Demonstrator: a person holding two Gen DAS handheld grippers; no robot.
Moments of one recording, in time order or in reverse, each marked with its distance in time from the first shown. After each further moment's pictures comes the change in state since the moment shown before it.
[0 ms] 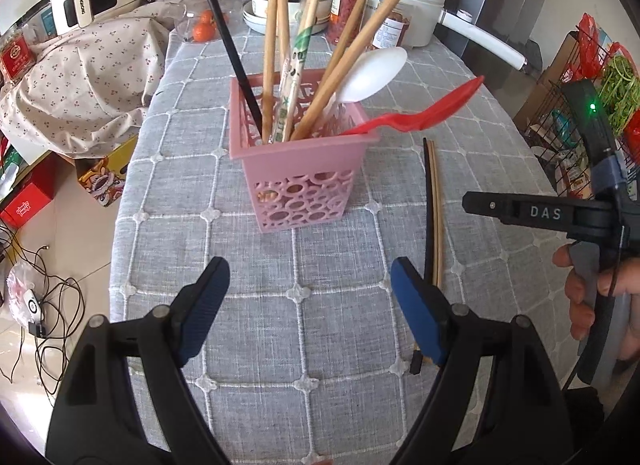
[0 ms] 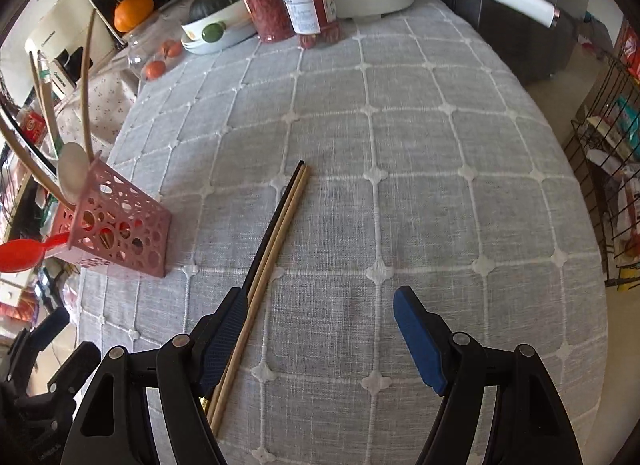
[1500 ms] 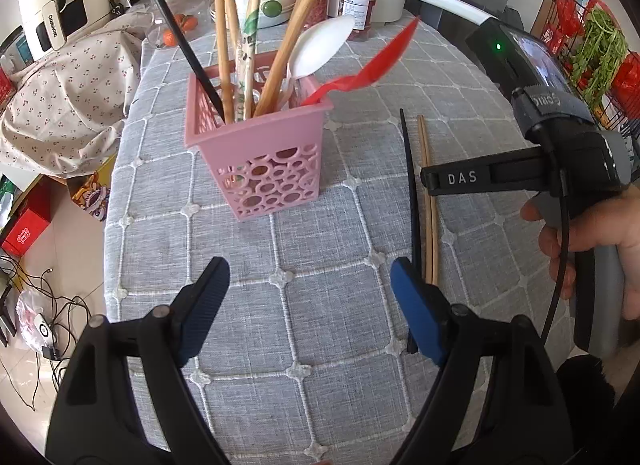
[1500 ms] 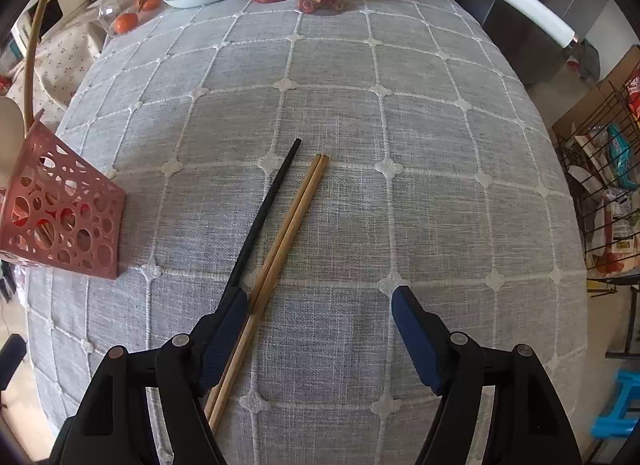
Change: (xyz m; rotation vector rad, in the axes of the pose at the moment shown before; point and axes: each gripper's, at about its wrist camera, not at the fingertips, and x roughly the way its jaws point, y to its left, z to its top) left arm 0.002 -0.018 -0.010 0.116 0.034 -0.004; right arm 0.035 0.038 0.016 -0.068 0.091 -0.218
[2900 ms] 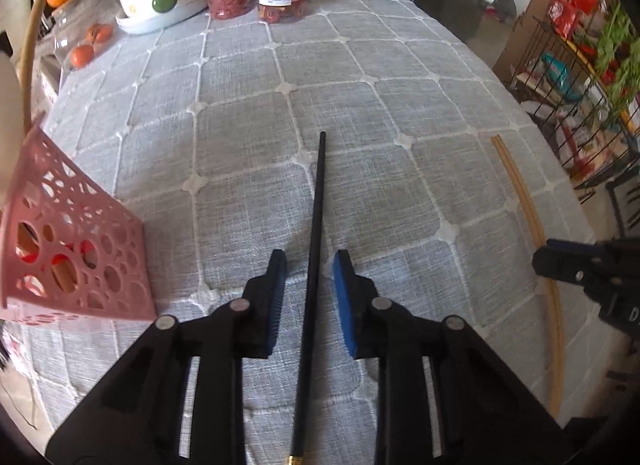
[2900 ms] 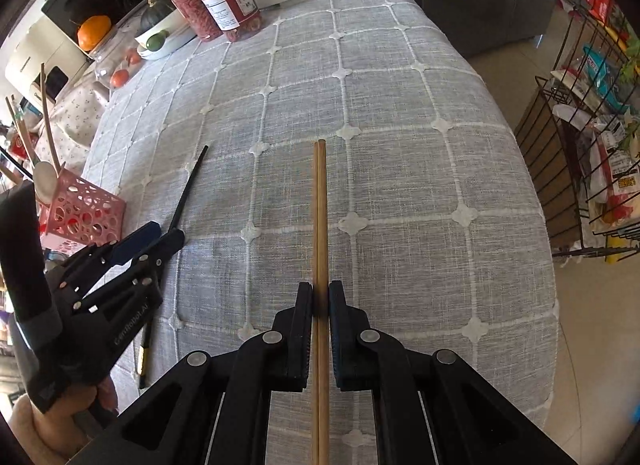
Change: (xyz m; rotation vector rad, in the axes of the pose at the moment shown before) left arm 0.092 -0.083 0.061 0.037 0.067 -0.039; right arm -0.030 -0.132 -0.041 0.119 -0.007 0.229
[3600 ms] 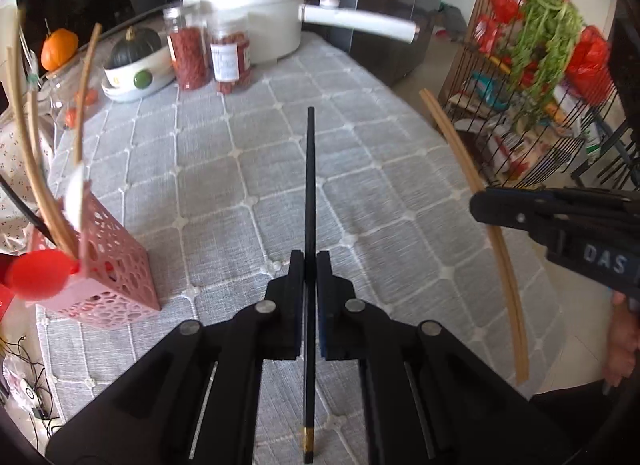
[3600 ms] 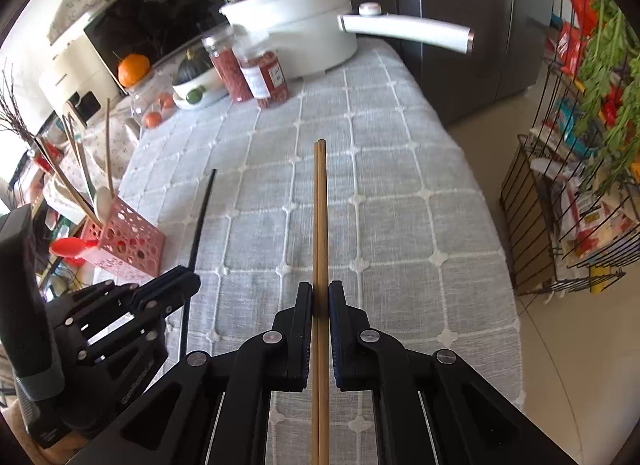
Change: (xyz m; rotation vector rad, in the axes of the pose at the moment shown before) left arm -0.086 -0.032 -0.009 0.112 -0.171 -0.098; right arm -0.069 0.014 -0.015 -0.039 -0.237 0.000
